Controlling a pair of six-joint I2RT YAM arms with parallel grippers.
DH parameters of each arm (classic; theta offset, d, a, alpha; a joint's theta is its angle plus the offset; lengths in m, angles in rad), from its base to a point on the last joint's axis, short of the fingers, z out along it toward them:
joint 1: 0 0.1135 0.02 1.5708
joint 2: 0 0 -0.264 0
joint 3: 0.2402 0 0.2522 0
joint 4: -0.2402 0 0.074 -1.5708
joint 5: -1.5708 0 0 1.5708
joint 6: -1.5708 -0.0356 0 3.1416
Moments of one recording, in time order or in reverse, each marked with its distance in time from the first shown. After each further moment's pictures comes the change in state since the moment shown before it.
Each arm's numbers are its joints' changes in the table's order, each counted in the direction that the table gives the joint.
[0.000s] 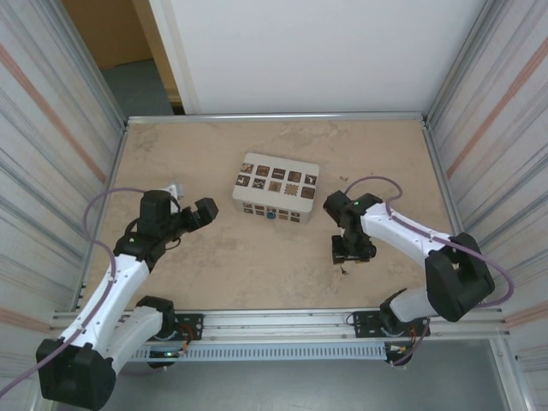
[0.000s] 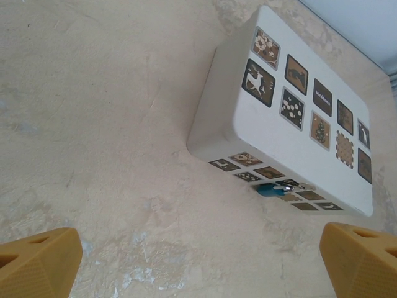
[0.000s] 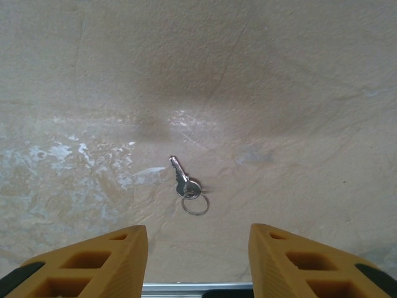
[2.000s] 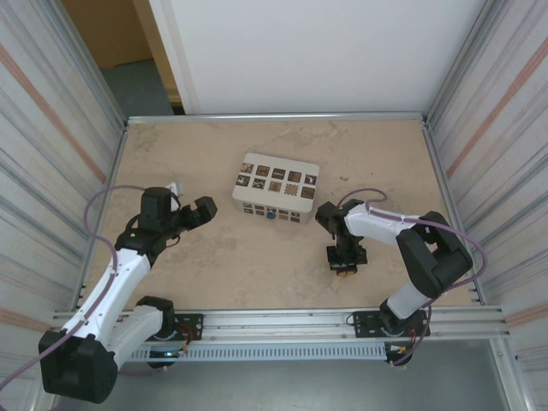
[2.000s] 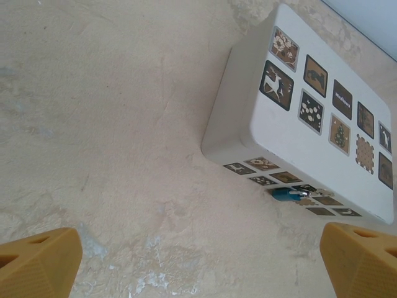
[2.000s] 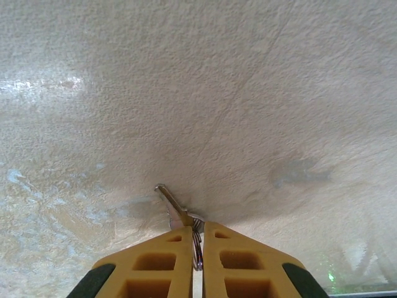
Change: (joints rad) left arm 0.020 -0.047 0.019 -0.008 0.015 -0.026; right arm 0.032 -0.169 -0.047 0.064 0.048 -0.029
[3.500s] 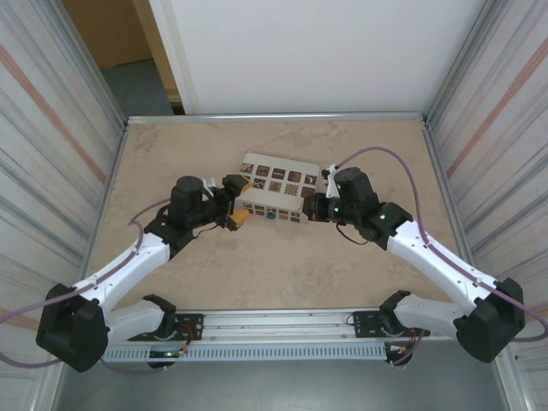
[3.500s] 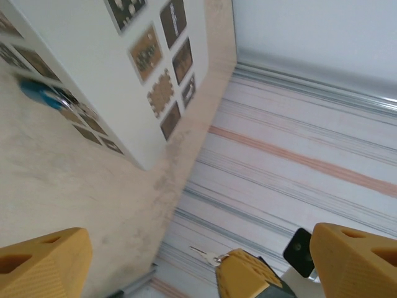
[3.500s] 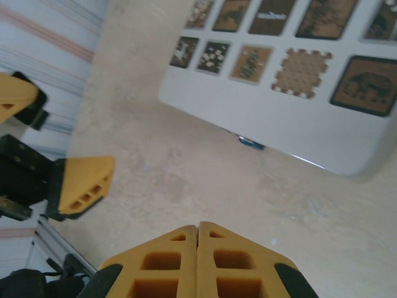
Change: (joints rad) left arm -0.288 -0.210 0.041 0.477 -0.233 1.025; right arm 0.031 0.476 0.078 0.642 0.161 -0.125
